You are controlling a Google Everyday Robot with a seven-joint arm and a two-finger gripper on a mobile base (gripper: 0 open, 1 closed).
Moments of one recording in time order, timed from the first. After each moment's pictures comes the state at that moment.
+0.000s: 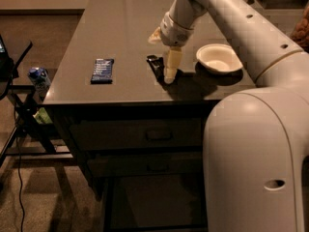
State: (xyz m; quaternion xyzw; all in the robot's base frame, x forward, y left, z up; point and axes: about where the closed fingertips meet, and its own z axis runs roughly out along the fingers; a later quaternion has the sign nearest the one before) arm 0.702 -0.036 0.847 -0.78 0.58 0.09 0.20
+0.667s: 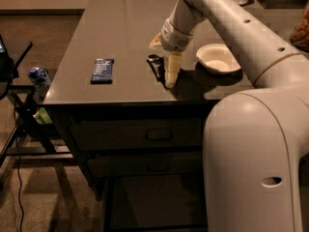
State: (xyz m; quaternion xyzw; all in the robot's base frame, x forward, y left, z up) arm 0.702 -0.038 0.828 -0.78 0.59 0.10 0.19
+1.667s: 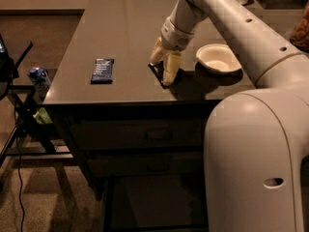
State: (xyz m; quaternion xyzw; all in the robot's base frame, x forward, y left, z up) arm 0.702 -0.038 0.828 -0.78 0.59 0.10 0.19
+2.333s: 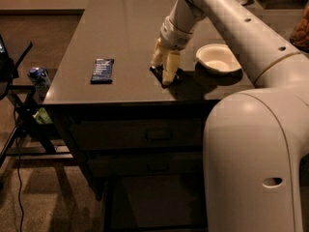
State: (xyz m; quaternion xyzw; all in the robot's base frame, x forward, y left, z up) arm 0.702 -0.038 0.828 -0.78 0.59 0.10 0.19
